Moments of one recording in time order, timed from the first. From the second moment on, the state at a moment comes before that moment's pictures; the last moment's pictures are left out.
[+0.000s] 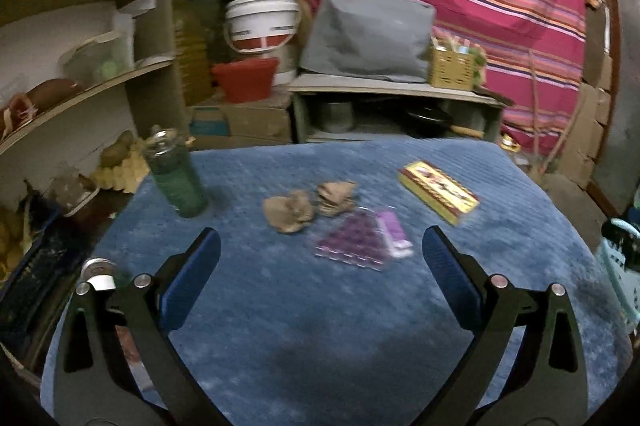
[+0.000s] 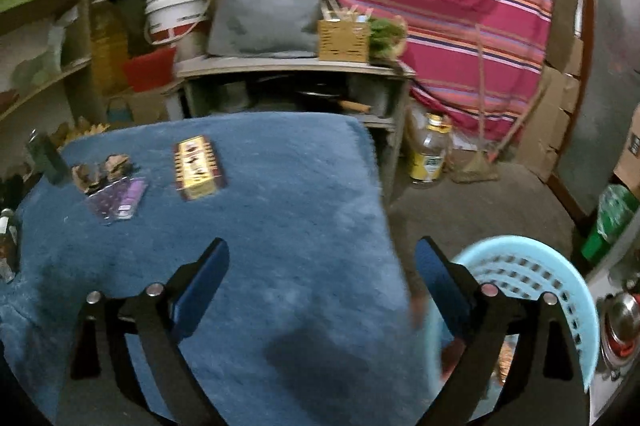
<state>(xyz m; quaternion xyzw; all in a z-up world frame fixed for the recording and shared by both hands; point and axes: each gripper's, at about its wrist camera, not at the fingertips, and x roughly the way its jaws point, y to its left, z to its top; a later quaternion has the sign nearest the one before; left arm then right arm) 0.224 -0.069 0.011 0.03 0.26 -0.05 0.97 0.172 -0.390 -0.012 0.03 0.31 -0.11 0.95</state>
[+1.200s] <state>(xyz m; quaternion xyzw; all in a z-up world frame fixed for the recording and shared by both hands) 0.376 -0.035 -0.057 0.01 0.35 -0.03 0.94 0.344 -0.277 -0.035 -0.01 0.32 -0.01 0.95</state>
